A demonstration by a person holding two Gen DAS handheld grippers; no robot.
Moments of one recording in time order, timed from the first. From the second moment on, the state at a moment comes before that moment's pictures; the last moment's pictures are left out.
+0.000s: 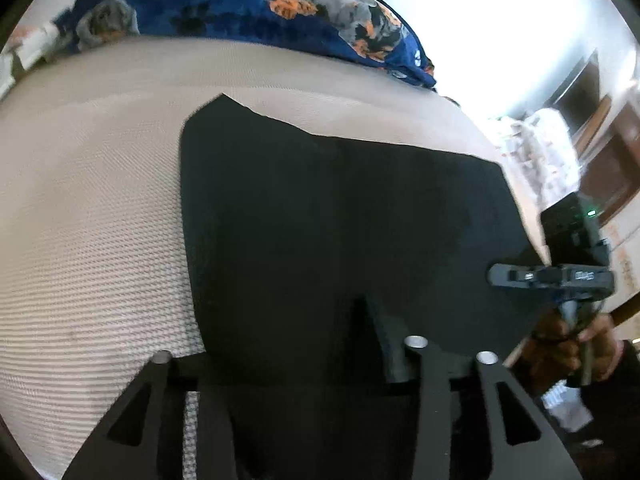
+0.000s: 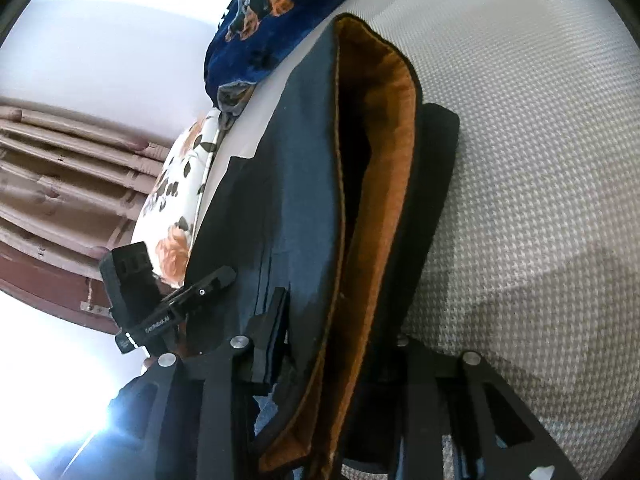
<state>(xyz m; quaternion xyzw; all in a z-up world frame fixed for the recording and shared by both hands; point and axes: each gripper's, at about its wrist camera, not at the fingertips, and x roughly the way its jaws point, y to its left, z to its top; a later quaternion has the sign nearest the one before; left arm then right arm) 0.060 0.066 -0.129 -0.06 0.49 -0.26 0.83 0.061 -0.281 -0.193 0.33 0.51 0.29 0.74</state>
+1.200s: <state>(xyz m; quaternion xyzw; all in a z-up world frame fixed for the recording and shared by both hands) 0.044 0.059 -0.136 0.02 0.43 -0.20 0.88 0.046 -0.270 -0.189 0.27 0.46 0.29 0.79</state>
